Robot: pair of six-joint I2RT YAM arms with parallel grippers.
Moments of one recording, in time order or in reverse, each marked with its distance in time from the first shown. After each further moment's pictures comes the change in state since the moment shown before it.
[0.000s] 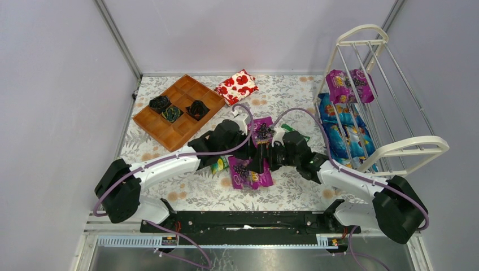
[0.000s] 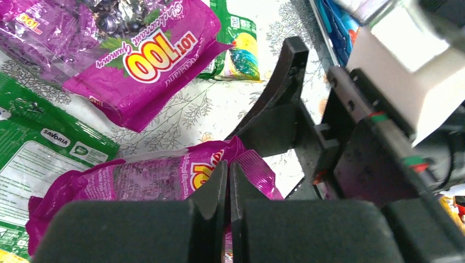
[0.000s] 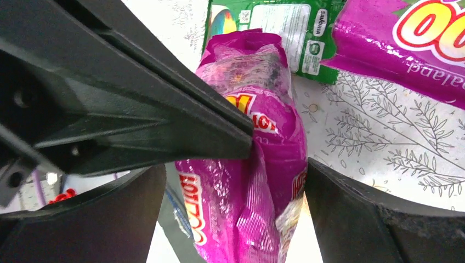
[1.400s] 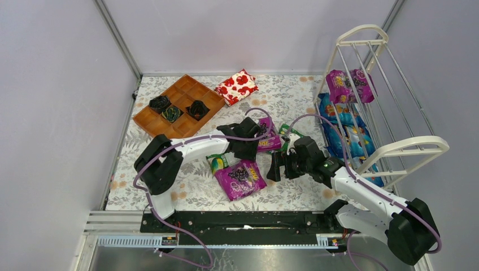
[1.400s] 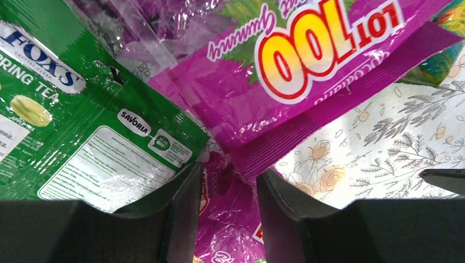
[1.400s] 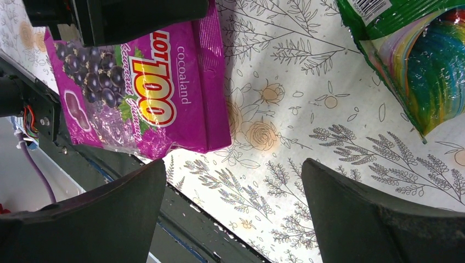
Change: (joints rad) left arm 0.003 0.399 0.307 -0.407 -0.177 0.038; right arm -0.070 -0.189 -0.031 -0.437 0.153 -0.150
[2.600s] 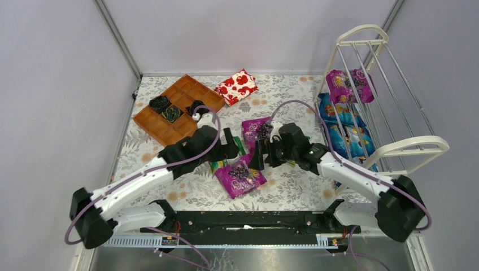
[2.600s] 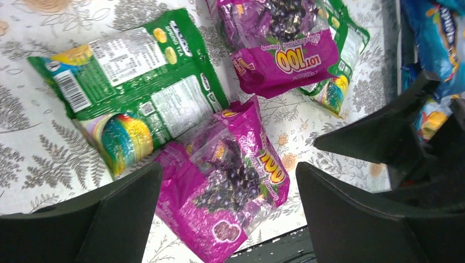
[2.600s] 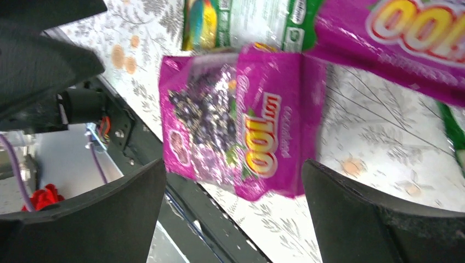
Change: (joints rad) left arm 0.011 -0.750 -0.357 -0.009 -0.253 -0.256; right arm 0.100 0.249 0.223 0.162 -0.084 0.087
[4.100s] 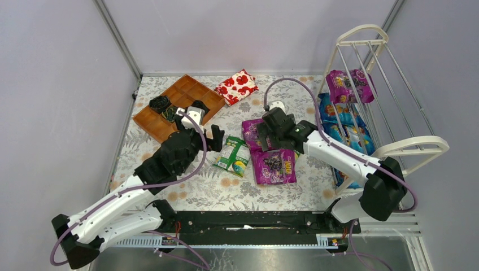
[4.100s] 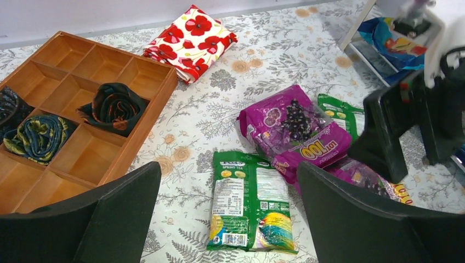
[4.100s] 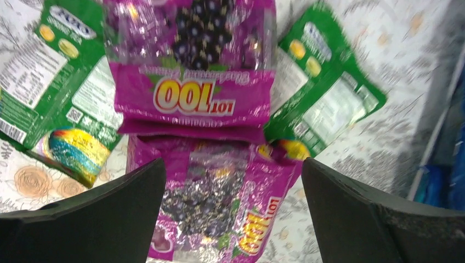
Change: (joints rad) left arm 0.000 -0.253 -0.064 0.301 -0.189 0.636; right arm 0.037 0.195 0.423 -0.453 0.736 -0.232
